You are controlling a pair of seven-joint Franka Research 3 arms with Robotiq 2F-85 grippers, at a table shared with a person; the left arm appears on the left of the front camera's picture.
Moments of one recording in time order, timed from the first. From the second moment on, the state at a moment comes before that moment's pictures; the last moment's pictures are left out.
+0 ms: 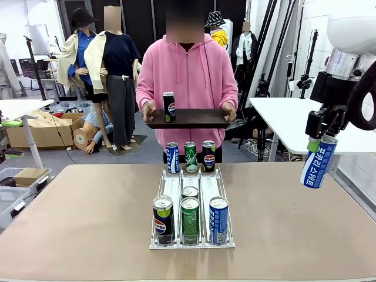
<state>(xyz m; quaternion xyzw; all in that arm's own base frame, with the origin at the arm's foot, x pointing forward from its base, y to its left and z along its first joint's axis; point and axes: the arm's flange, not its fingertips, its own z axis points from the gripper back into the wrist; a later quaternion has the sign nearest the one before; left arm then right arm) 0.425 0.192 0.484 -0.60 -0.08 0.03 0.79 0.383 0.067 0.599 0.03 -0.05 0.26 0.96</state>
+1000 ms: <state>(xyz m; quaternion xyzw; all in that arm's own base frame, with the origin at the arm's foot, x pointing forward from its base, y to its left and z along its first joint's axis) 0.425 0.192 0.484 -0.60 -0.08 0.03 0.79 0.383 0.067 0.599 0.03 -0.05 0.26 0.96</state>
